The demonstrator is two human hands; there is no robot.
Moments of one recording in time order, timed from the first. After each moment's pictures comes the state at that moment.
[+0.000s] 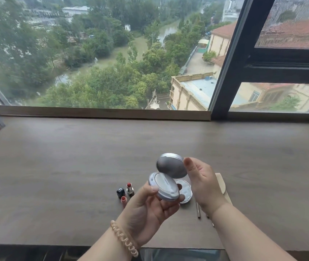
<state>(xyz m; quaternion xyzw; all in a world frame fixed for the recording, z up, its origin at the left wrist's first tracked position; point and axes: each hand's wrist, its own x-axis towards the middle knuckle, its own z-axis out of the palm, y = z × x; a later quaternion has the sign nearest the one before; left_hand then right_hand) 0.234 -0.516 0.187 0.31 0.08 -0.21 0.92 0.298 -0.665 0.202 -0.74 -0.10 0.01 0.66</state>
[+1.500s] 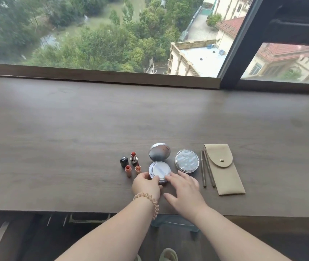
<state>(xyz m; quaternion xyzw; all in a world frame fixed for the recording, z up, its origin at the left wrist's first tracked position) 0.258 -0.524 0.055 0.63 0.43 -0.05 0.64 0.253 -0.646 0.064 -0.96 -0.15 0.16 0.19</state>
